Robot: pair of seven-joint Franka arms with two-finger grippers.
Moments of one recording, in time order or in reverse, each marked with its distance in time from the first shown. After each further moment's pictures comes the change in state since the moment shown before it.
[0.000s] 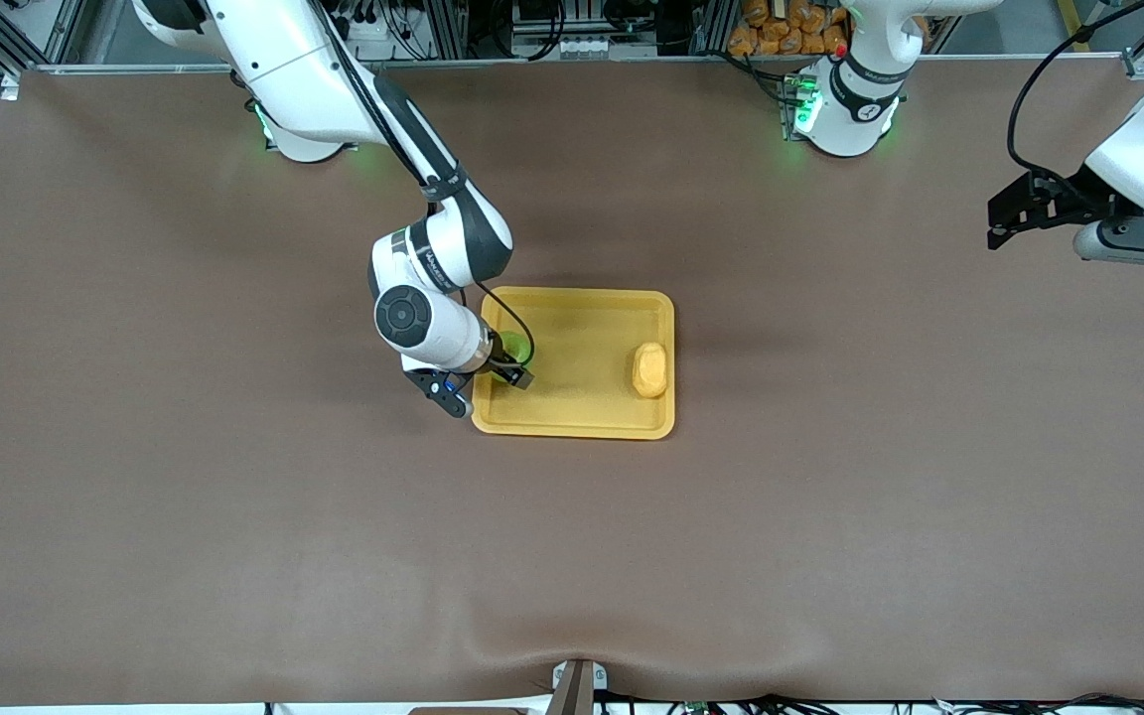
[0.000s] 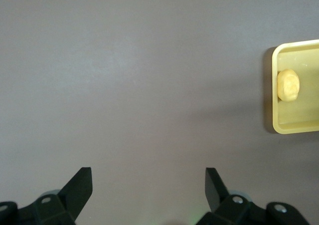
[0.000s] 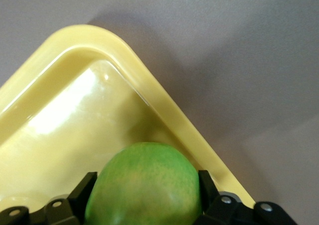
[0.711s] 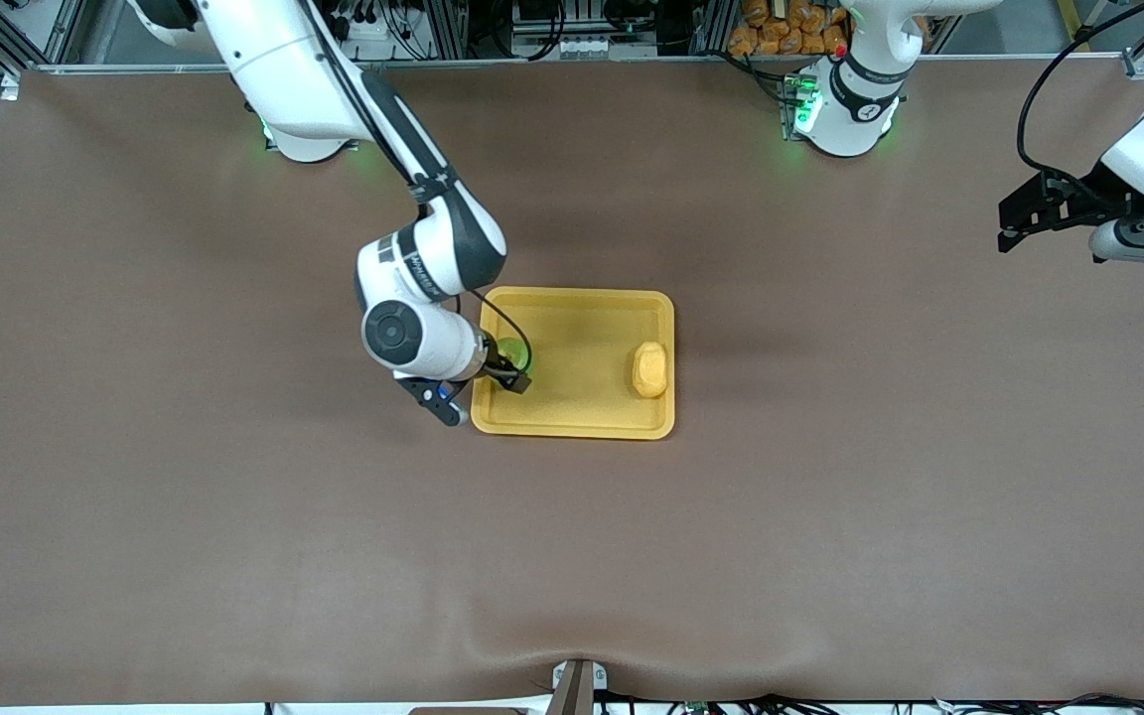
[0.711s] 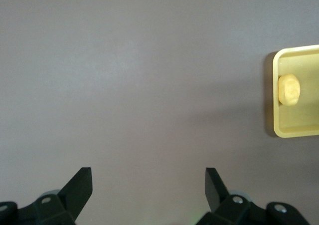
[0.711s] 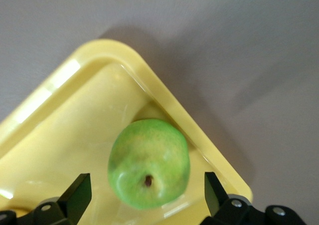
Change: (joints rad) left arm 0.010 0.001 0.003 0.011 0.000 -0.013 0.002; right arm -0.023 -0.020 -0.050 0.144 0.000 -0.262 0.014
